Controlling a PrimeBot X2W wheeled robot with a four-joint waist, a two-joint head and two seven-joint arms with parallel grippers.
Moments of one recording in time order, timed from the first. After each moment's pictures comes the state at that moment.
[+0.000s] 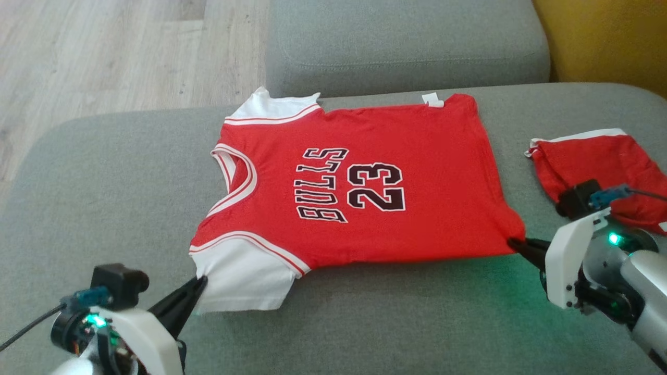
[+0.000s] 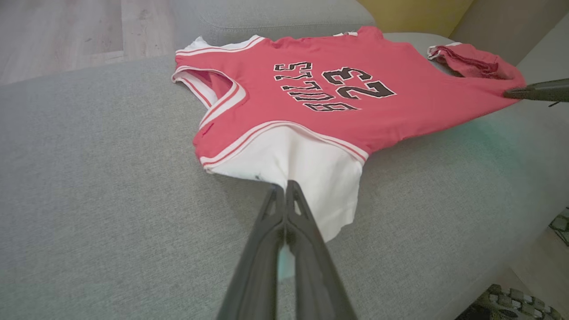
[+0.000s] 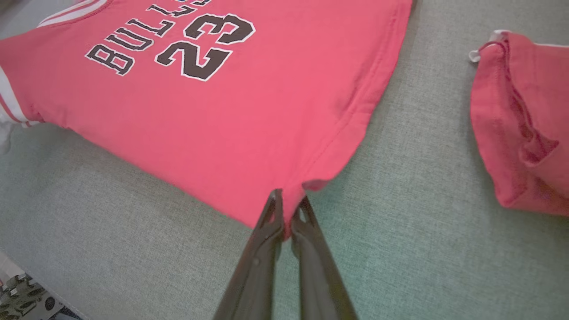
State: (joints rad) left arm -0.10 0.73 -0.65 -0.11 -0.86 0.04 0.29; right arm -0.46 -0.66 0.85 0.43 0.96 0.13 0.41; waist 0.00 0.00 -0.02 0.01
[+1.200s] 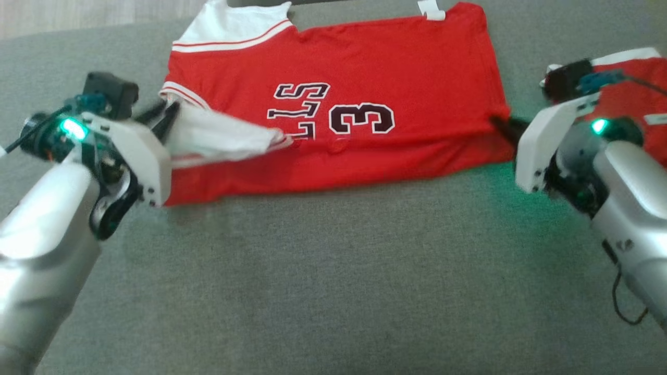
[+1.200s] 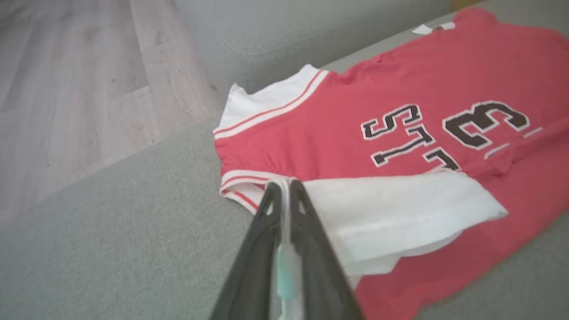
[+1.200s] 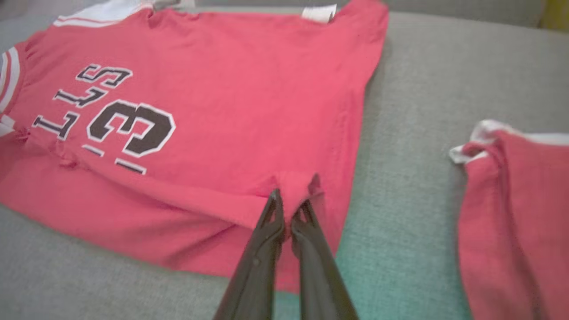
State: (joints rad) left arm -0.81 0.52 -0.75 0.52 -0.67 -0.11 0.32; right arm -0.80 -0.42 0.72 0.71 0.78 0.13 0.39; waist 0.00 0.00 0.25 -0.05
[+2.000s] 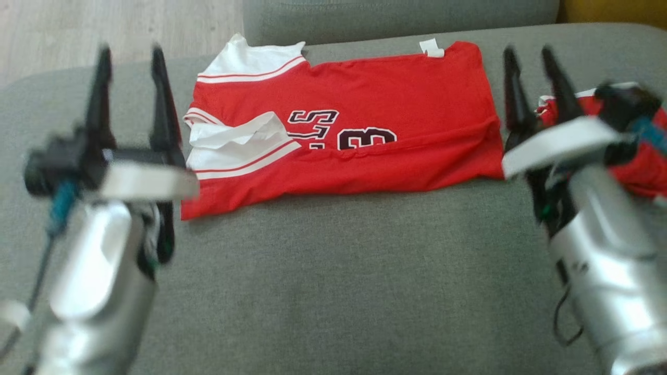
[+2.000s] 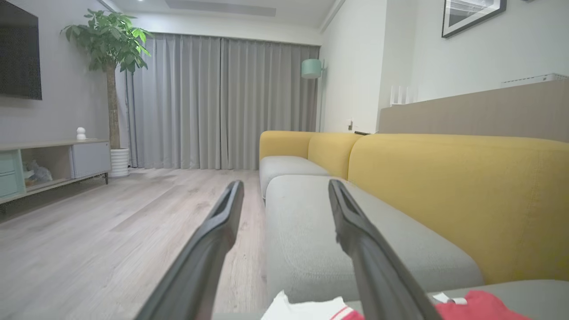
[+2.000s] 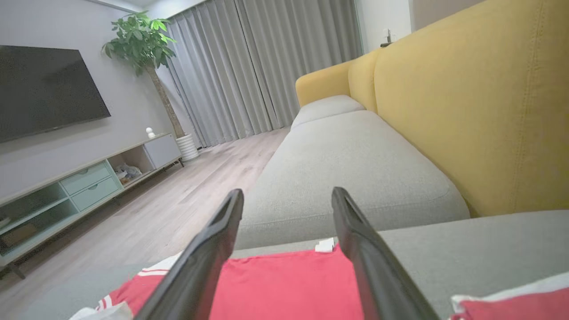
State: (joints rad) left arm -0.56 0.29 -0.37 0.29 -0.49 0.16 -0.26; right arm -0.67 -0.19 0.30 0.68 0.55 0.13 -0.25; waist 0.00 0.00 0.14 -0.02
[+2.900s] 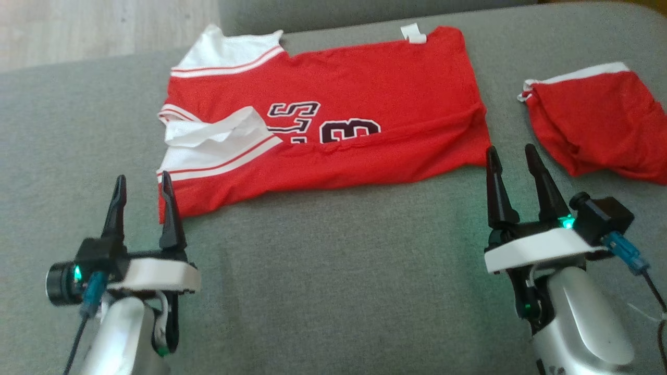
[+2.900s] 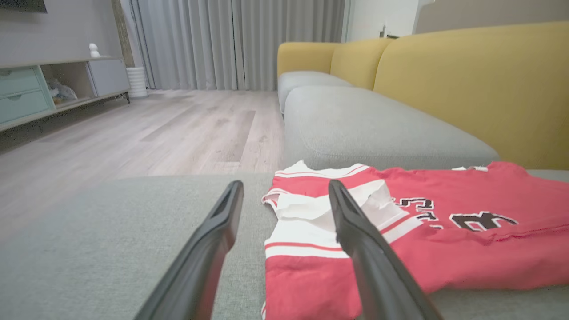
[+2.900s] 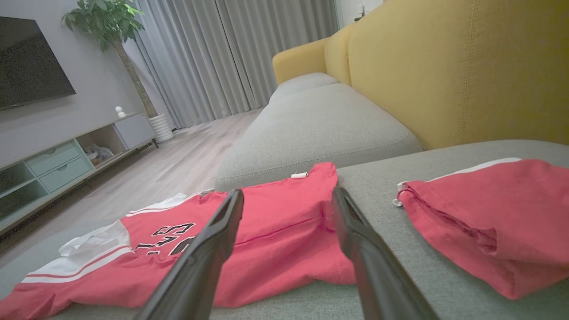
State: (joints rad) left arm -0.23 0.15 -0.14 0.34 -0.25 0.09 -0.26; right arm -0.25 -0.06 0.12 0.35 0.30 0.13 -0.25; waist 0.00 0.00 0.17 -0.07
